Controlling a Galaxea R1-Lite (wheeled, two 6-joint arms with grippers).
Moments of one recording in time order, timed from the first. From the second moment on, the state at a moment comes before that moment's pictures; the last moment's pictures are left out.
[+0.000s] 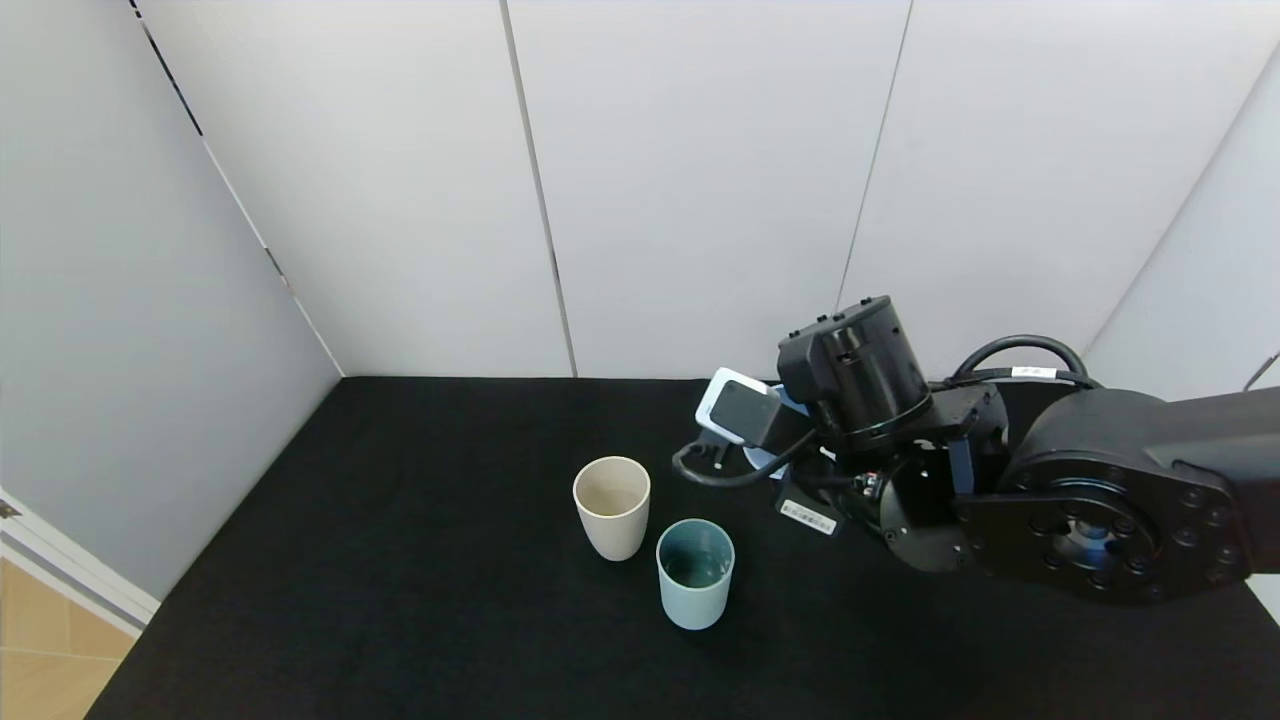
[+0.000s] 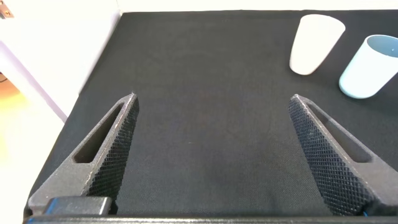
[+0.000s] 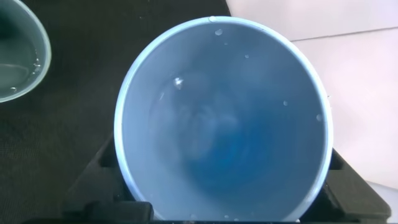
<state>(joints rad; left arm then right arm) 0.00 0.00 0.00 -0.01 0.00 0.00 0.77 1.90 -1.29 -0.01 -0.60 -0.66</state>
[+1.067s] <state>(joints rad) 0.00 0.00 0.00 -0.01 0.00 0.00 0.78 2.04 -1.35 -0.02 -0.65 -0.85</state>
